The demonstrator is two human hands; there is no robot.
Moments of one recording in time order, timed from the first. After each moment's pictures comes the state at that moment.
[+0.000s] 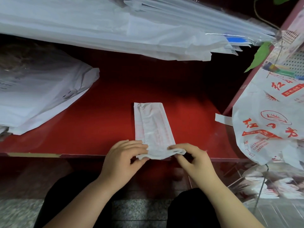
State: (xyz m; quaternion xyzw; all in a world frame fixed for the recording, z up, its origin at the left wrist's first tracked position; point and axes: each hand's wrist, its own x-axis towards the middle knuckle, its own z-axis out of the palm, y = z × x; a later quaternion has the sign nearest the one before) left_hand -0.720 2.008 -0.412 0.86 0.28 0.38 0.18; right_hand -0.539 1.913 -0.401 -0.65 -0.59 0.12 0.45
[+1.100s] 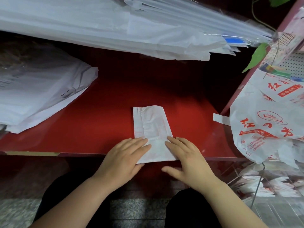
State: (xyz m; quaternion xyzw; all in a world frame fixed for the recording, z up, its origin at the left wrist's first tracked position) left_hand -0.725 2.017 -0.424 0.94 0.20 0.27 -0.02; right_hand -0.533 1.913 -0.406 -0.67 -0.72 -0.08 0.17
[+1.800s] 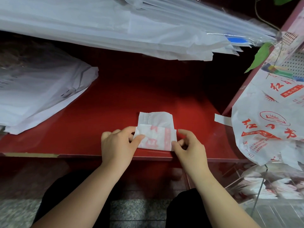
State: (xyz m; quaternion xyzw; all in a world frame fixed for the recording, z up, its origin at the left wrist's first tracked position) left_hand -0.702 2.022 -0.391 0.78 0.48 0.37 0.16; right_hand -0.550 1.934 -0.388 -0.78 -0.46 0.10 0.42
